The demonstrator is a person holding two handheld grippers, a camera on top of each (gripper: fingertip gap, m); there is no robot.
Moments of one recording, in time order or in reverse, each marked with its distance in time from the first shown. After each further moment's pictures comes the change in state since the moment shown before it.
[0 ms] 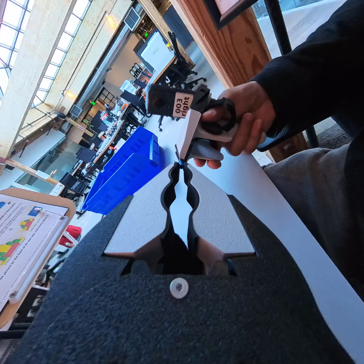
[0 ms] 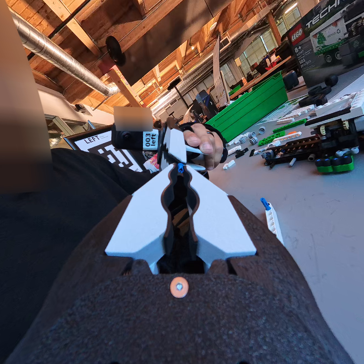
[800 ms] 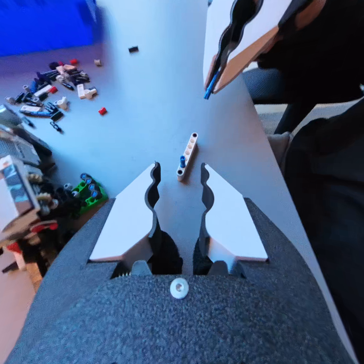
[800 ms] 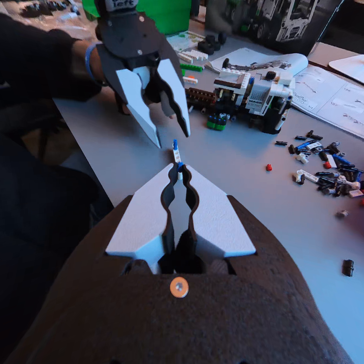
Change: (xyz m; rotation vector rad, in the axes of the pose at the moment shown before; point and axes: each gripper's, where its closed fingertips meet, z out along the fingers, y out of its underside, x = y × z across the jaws) left arm 0.031 0.107 0.006 -0.369 0.337 -0.665; right arm 0.061 0.027 -0.054 -0.466 0.623 -0.568
